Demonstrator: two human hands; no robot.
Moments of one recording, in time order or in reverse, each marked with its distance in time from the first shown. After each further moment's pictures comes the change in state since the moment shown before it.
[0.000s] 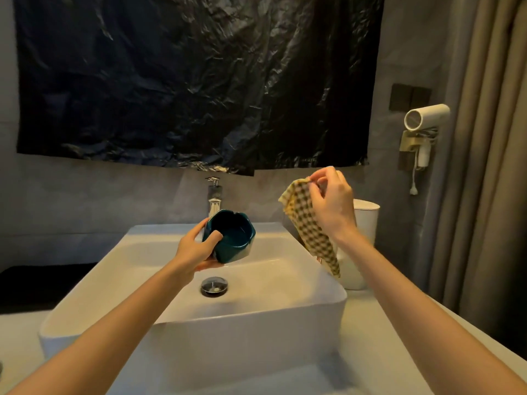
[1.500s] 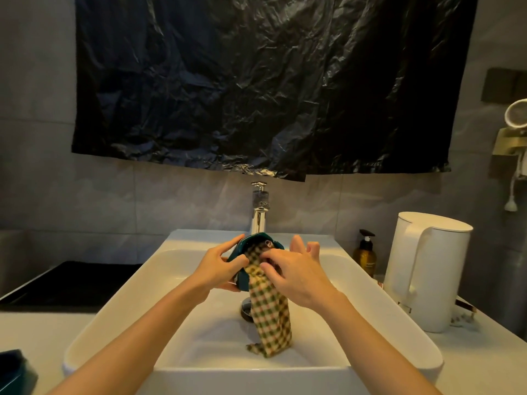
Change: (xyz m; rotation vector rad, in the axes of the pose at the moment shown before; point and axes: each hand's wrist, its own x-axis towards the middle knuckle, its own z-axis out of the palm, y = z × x) left_hand 0.048 -0.022 -0.046 0.211 -0.090 0.025; right_hand -0.066 -0.009 0.151 -0.243 -0.737 -0.331
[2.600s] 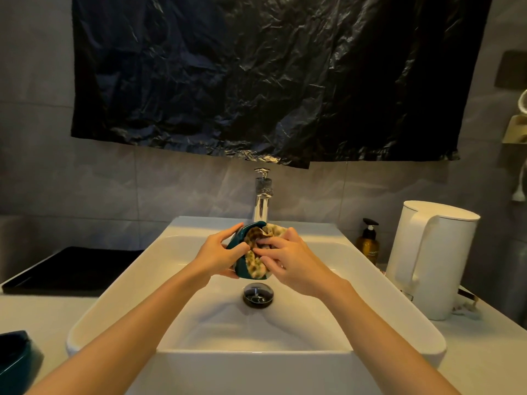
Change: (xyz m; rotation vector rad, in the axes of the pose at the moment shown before) left_hand -0.001 -0.003 -0.002 0.064 0.025 -0.003; right_hand 0.002 0.003 0.011 0.140 -0.025 -0.187
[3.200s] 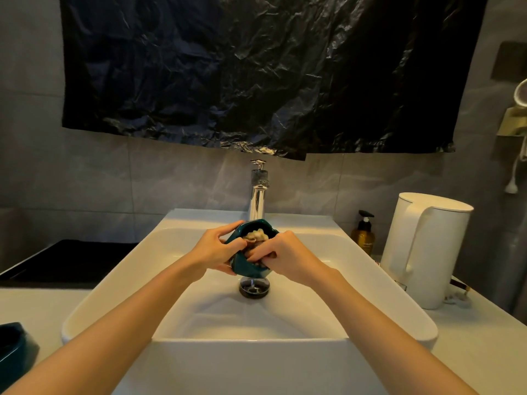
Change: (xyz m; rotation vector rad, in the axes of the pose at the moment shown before) left_hand 0.004 -0.006 -0.001 0.026 -0.076 -0.009; right_hand 0.004 -0.003 0.003 0.265 -0.054 0.001
